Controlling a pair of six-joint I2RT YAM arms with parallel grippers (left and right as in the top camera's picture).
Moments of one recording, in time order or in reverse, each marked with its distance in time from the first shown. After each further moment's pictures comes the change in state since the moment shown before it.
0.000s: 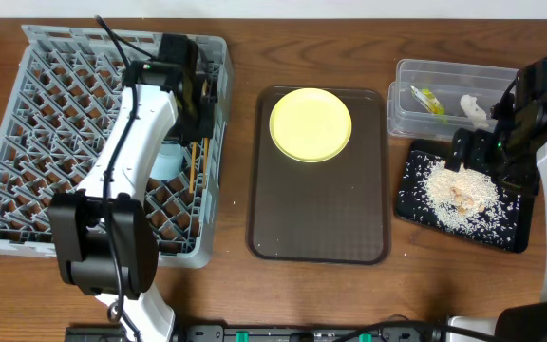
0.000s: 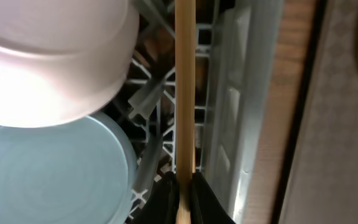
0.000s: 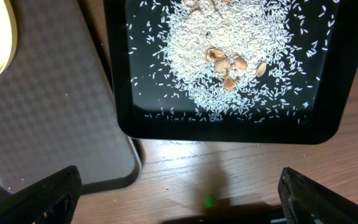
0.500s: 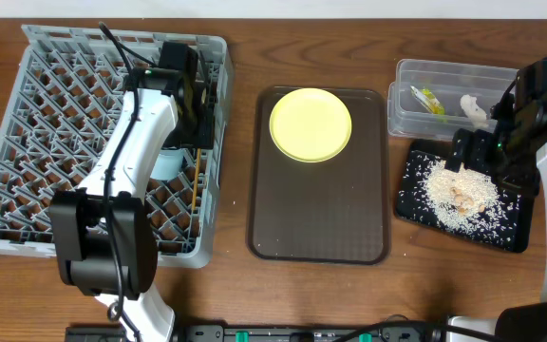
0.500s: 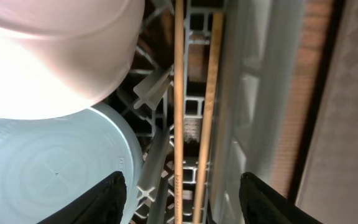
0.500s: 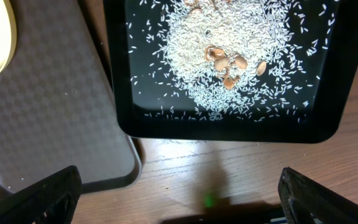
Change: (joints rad) left arm -0.002 -0.007 -0.029 0.003 -0.012 0.013; right arm 0.000 0.000 0.000 -0.003 0.000 0.000
